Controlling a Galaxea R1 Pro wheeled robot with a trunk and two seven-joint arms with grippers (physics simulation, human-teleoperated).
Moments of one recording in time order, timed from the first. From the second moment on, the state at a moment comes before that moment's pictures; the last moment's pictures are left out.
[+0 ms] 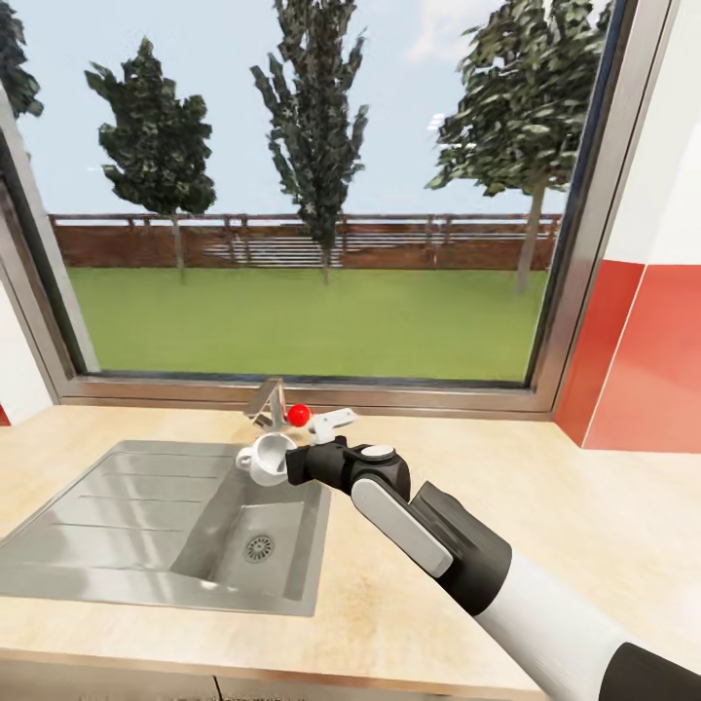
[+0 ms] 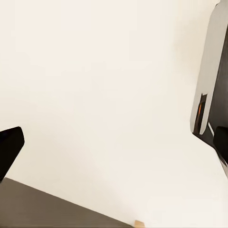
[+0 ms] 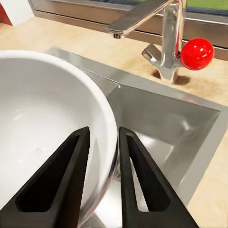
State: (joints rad) left arm 0.06 0.09 0.91 -0.11 -0.89 -0.04 0.18; right arm -0.83 0.06 0.87 -1.39 -0.93 0.69 -0.46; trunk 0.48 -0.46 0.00
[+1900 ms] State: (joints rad) left arm -0.17 0.11 0.92 -0.14 -0.51 -0.54 0.07; right arm -0.83 0.06 0.87 -1.39 -0.93 0.74 -0.46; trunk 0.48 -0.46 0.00
